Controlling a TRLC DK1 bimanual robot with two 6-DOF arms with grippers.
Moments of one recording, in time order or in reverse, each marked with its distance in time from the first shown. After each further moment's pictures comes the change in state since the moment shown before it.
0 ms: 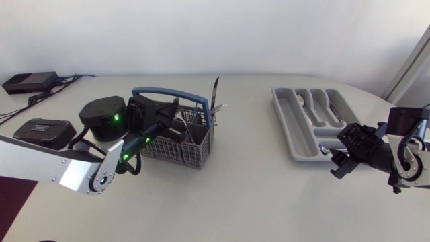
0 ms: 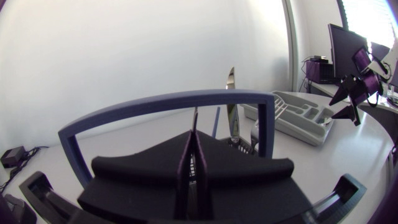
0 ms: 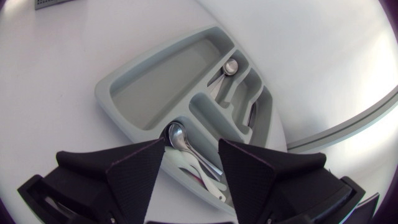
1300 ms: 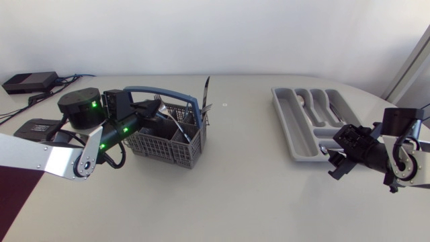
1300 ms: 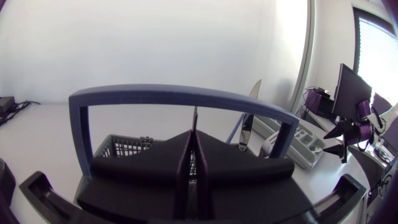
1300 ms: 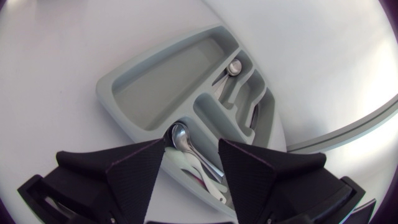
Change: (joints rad) left arm 0.196 -0.014 0.019 -0.084 0.217 -0.237; right arm 0.022 0.027 -0.001 0.021 0.026 -0.022
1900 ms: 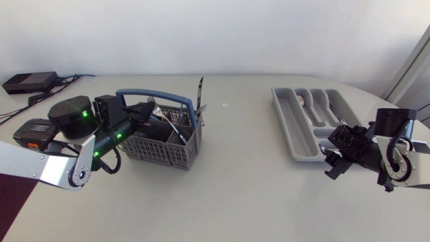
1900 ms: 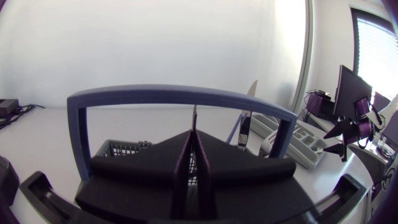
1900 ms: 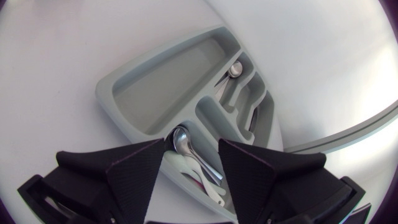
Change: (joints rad) left arm 0.039 0.003 -0.072 0.120 0.019 0.006; right arm 0.044 0.017 -0.005 0.029 0.053 0.000
